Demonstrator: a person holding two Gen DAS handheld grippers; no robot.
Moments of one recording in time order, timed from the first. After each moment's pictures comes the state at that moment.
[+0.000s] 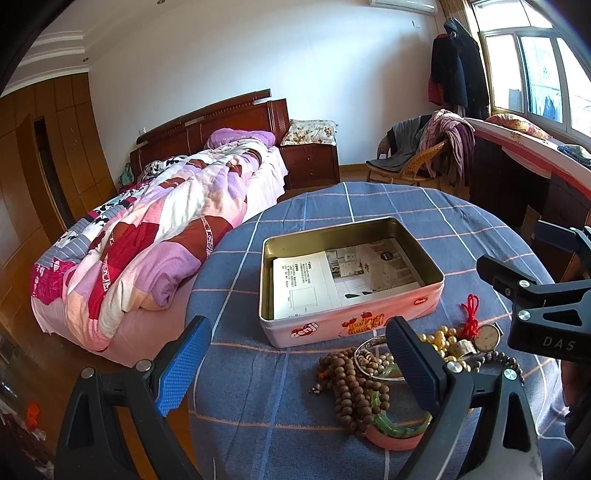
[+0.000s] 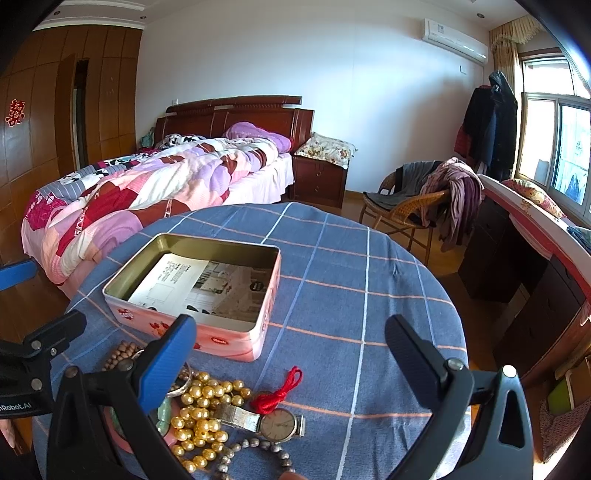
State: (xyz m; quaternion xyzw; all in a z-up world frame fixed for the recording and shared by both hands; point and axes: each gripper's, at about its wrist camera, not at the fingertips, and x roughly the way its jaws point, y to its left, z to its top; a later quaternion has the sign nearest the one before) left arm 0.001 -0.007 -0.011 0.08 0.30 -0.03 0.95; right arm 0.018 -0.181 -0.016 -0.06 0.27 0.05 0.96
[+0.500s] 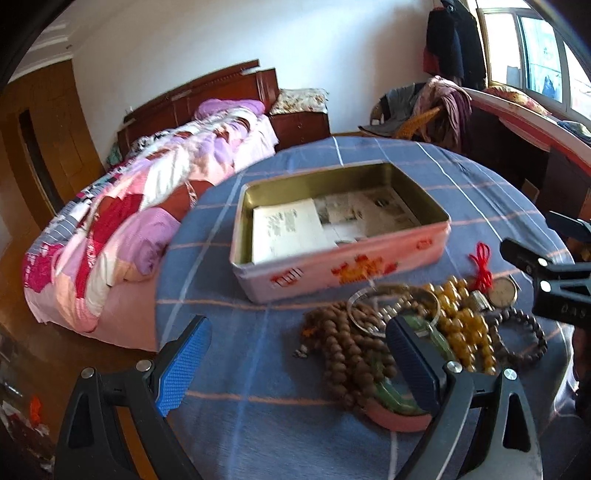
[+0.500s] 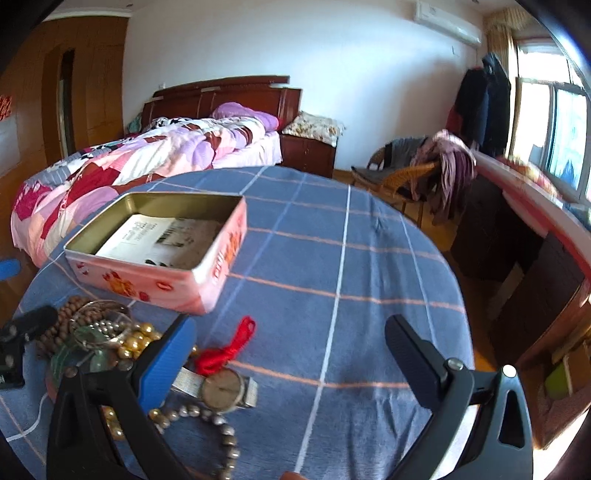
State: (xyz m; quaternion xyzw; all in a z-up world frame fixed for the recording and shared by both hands) left arm 0.009 -0.018 -0.061 0.09 0.37 -0.04 0.92; right arm 0.017 -0.226 -0.064 -0.05 0.32 0.03 0.95
